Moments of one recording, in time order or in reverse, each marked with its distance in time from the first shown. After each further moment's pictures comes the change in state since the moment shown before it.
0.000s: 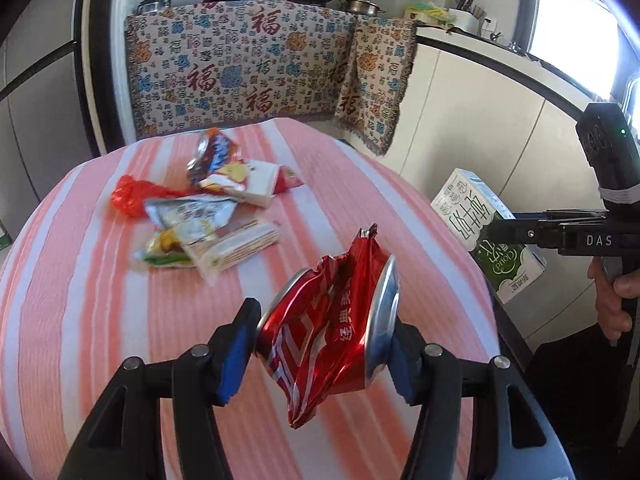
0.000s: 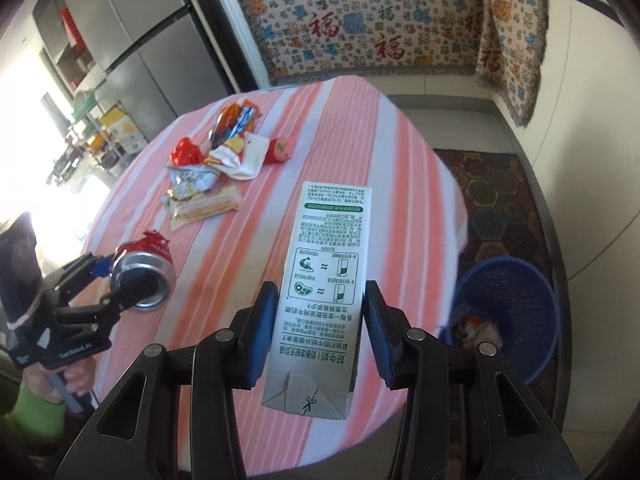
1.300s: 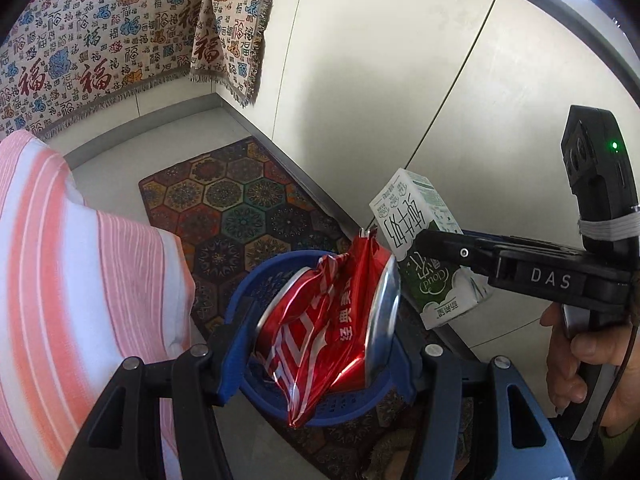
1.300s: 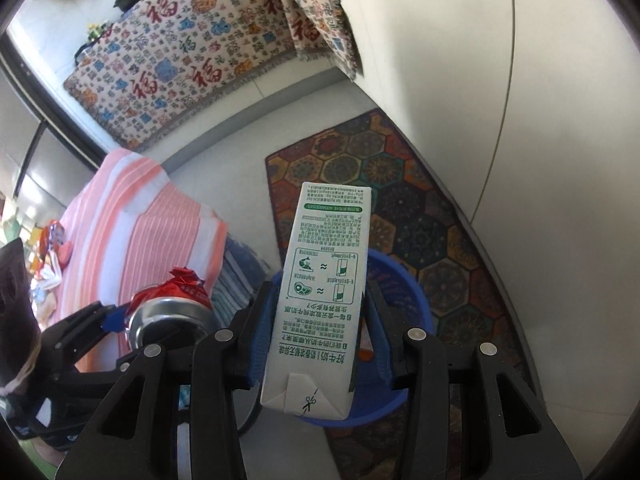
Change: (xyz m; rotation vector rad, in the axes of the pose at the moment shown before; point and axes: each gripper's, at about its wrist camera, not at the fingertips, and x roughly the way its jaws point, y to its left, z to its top) left arm 0.248 -0.244 0.084 0.142 0.209 -0.223; right arm 0.014 -0.289 -0.030 0.404 -0.028 -0.141
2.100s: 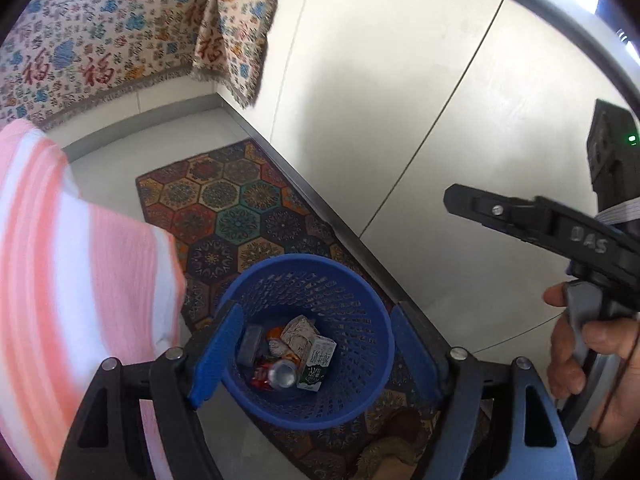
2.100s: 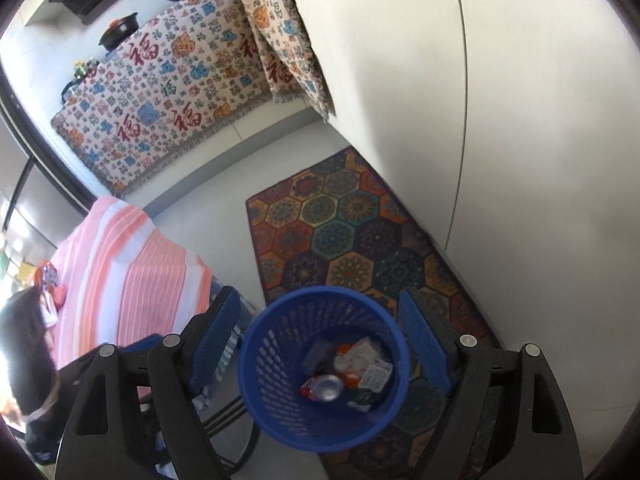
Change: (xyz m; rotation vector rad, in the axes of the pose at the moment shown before) left arm -0.015 0.000 -0.008 -0.050 -0.042 -0.014; right arm -0.036 0.003 0.006 0.013 -0.162 -0.089
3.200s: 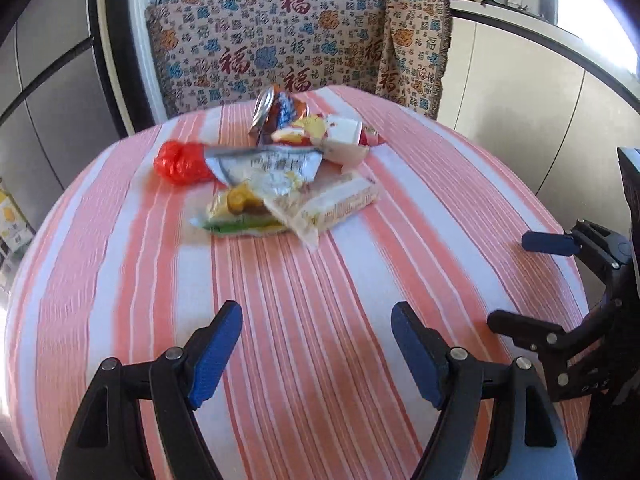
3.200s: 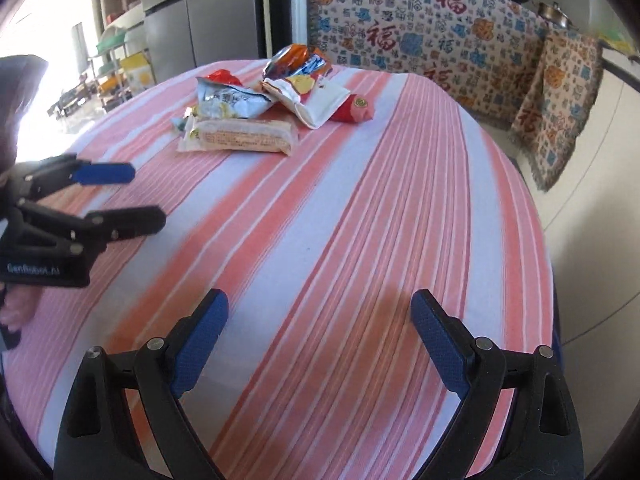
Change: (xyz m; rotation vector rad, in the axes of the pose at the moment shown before) left arm -0.245 0.254 -0.160 -0.040 -0.126 0.404; right arm 0.004 0.350 -0.194 -0.706 0.065 0.236
